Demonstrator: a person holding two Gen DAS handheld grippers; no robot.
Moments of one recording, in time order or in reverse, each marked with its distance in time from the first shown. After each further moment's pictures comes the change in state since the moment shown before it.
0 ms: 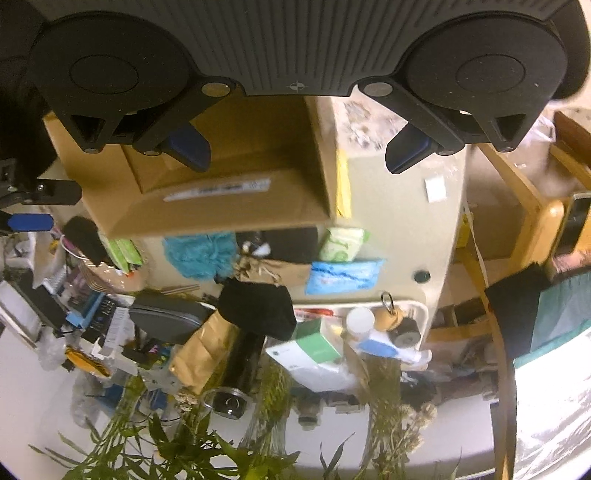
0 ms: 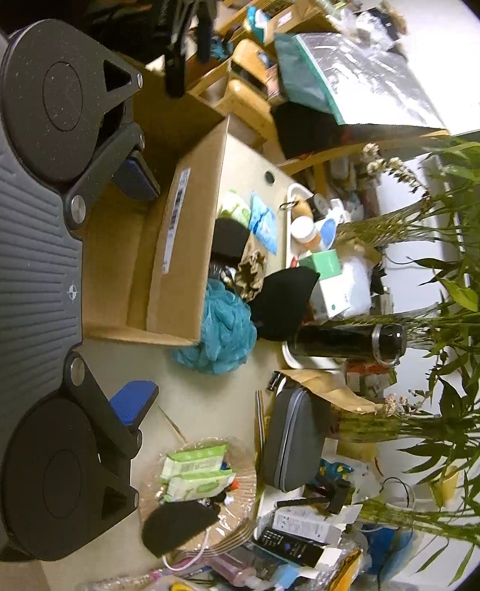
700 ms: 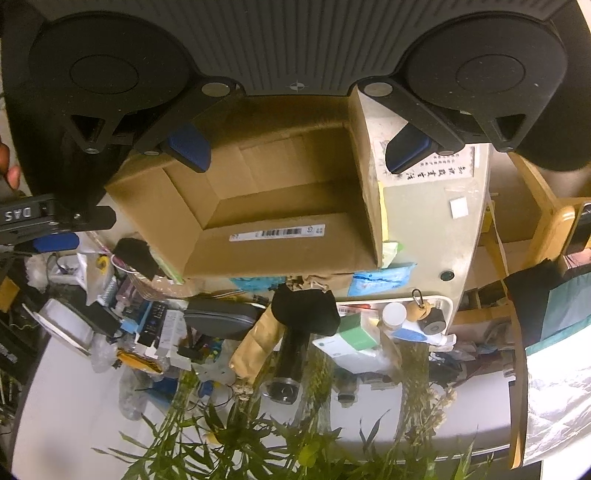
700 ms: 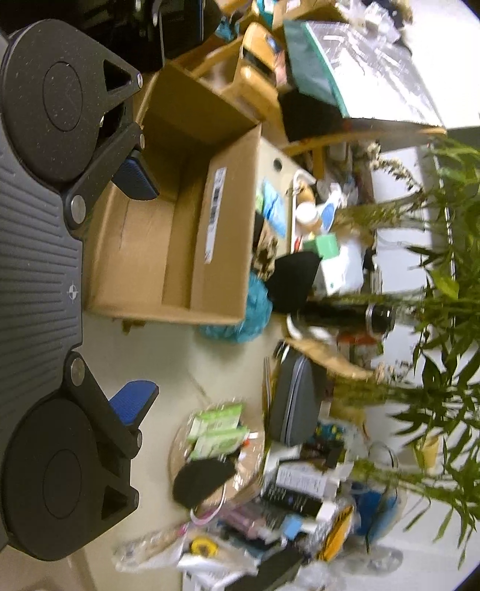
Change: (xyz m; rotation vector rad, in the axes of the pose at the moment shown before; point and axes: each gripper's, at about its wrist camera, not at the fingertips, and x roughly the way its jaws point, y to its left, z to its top) left arm -0.051 -0.027 -0.069 0.051 -0.092 -0.092; right arm -0.060 0.023 -0.058 0.000 -0.059 -0.091
